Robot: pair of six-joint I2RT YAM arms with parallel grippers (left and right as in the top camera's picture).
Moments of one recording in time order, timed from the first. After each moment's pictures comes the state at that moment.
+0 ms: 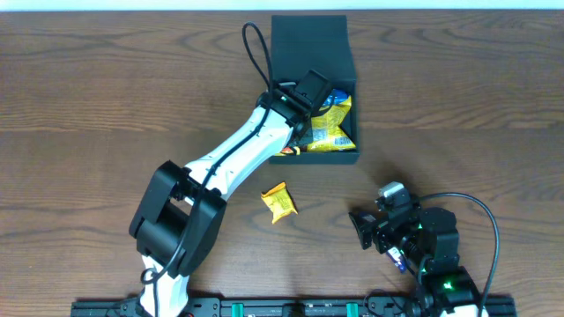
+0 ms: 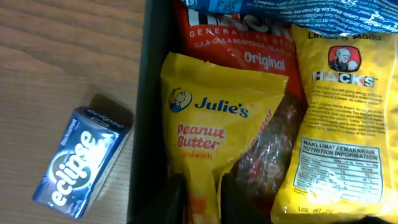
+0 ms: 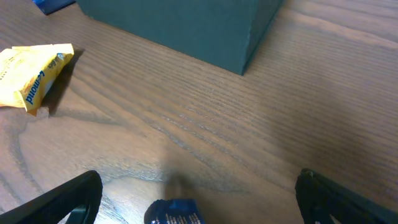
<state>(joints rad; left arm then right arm) -0.66 2.01 1.57 -0.86 -0.19 -0.74 0.14 0.55 0.06 -0.16 -0.32 -0.14</state>
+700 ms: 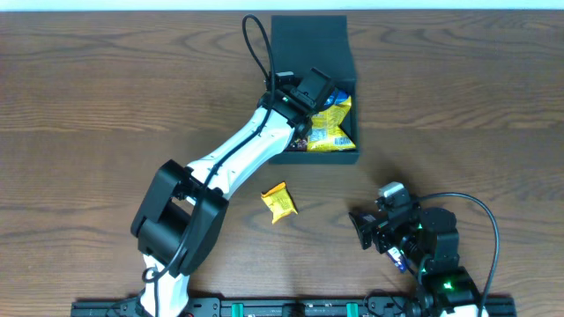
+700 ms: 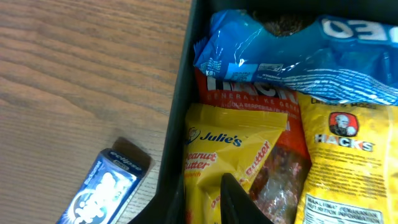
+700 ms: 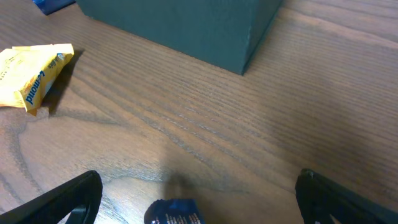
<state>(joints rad) -0.66 2.03 1.57 -0.78 -0.35 -0.75 0.14 0.55 0.06 -0.16 -0.32 -0.14</state>
